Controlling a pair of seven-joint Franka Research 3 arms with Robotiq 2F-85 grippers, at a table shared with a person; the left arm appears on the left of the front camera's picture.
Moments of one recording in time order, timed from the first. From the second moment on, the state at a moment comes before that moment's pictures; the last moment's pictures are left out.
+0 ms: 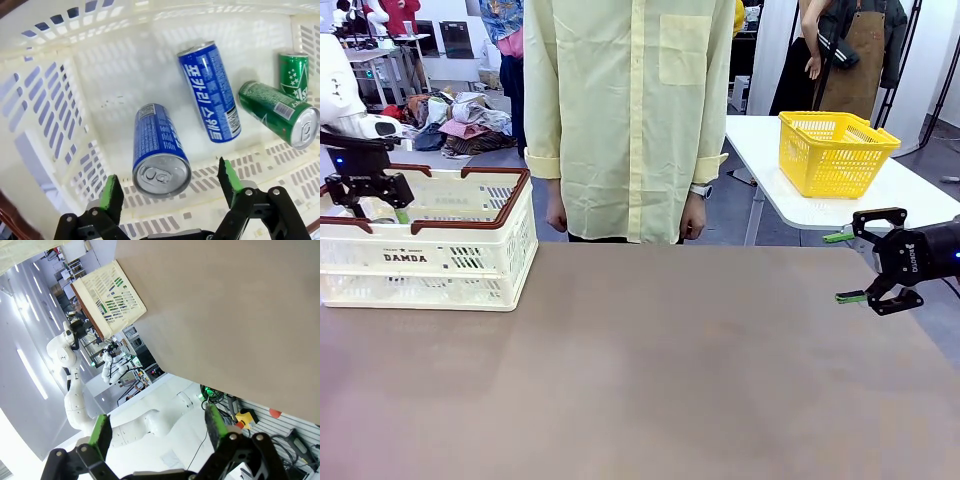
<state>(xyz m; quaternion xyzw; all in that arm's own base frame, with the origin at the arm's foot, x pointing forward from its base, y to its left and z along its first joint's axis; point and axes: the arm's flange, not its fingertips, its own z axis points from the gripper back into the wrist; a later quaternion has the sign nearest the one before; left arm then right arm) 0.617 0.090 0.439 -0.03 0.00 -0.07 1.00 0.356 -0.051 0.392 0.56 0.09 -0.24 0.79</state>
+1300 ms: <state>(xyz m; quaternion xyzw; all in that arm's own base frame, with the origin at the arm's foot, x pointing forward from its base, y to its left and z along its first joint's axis) 0.452 0.128 0.659 -0.38 0.13 -0.11 0.91 0.356 -0.051 0.392 0.56 0.09 -0.24 0.79</state>
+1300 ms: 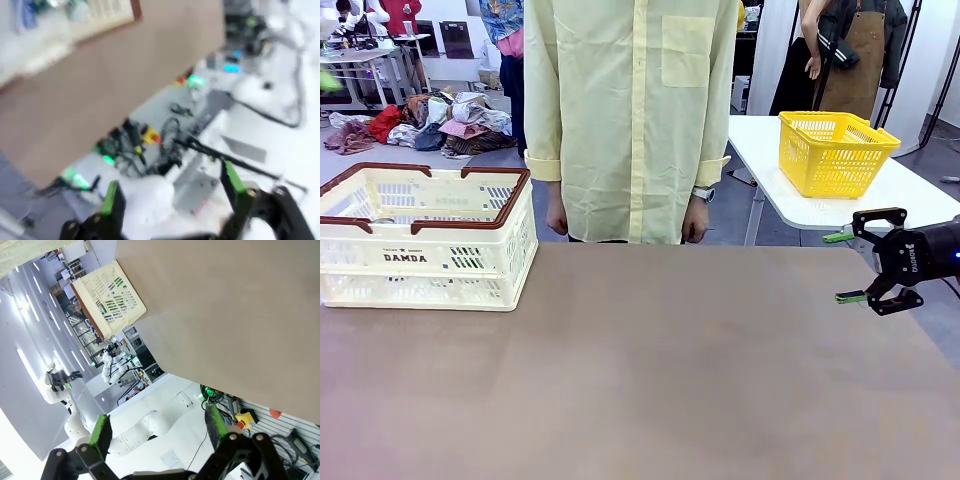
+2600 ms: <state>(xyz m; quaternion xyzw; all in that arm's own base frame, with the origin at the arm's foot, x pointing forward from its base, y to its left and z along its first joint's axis) 0.452 0.216 0.489 -0.58 0.15 -0.02 0.80 0.356 -0.051 0.392 0.56 0.09 -0.24 0.79</state>
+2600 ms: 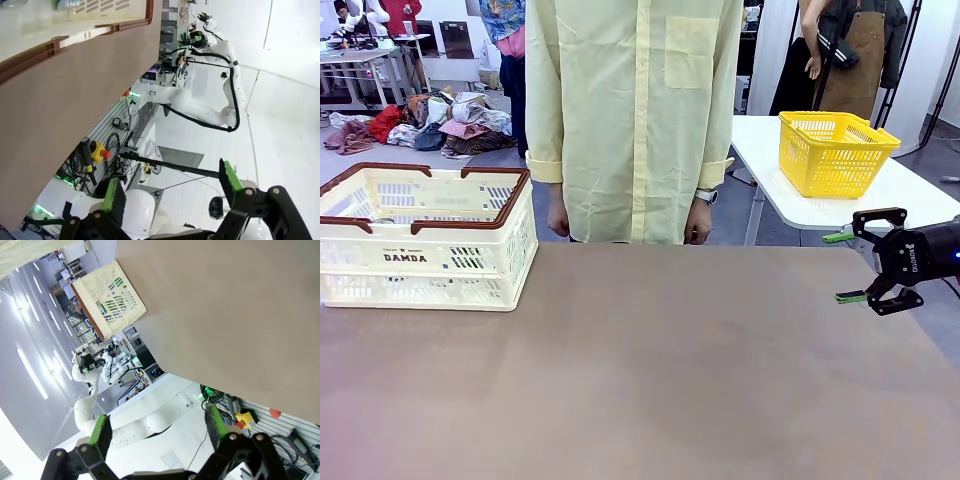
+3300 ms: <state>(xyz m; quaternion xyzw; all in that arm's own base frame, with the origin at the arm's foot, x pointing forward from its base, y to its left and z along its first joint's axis) 0.452 0.217 0.488 -0.58 0.15 -0.02 0.80 0.356 -0.051 0.392 0.56 0.09 -0.24 0.79</state>
